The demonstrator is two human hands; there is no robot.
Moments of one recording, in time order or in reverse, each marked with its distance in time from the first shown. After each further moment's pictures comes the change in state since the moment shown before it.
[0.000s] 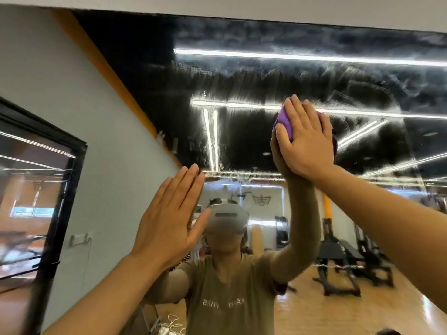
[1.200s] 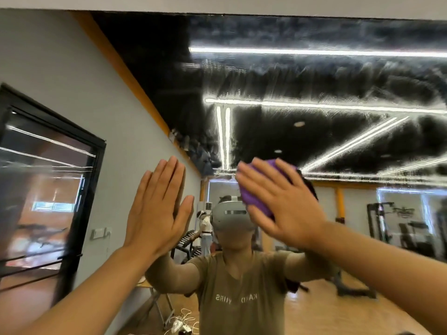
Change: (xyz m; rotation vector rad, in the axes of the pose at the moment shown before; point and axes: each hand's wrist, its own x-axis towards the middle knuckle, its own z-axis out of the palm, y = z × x) left_hand -0.023 -0.079 -0.015 0.041 0.080 -0.131; right_hand -0.096 -0.084 0.022 -0.071 -0.199 -0.588
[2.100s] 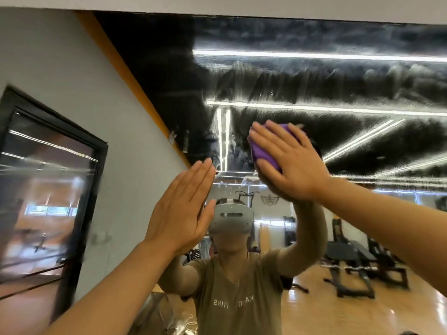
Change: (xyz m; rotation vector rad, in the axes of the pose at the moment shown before) left_hand -0.001 -0.041 -0.012 -0.077 -0.033 0.174; right_hand 0.088 -0.006 -0.006 0.060 0.039 0.125
